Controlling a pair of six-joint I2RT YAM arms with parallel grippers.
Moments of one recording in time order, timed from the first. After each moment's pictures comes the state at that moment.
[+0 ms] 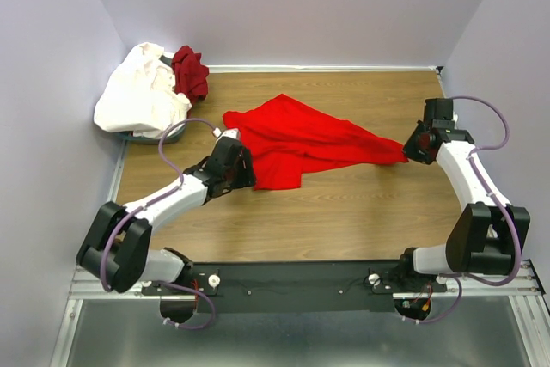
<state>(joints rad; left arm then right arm) -0.53 1.31 0.69 -0.21 -0.09 -0.59 -0.09 1.38 1.04 -0.63 0.12 0.47</state>
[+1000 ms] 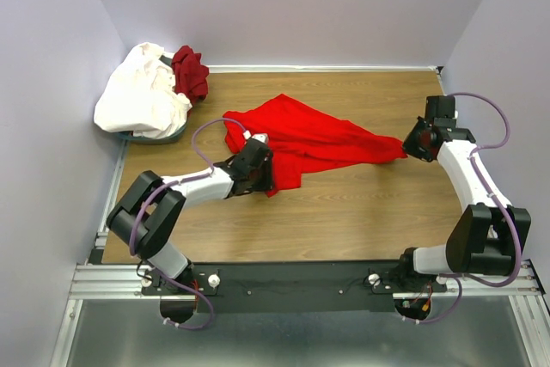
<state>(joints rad) -0.66 1.58 0.78 -0.10 -0.05 -0.59 -0.09 1.38 1.05 -0.61 0.08 0.47</state>
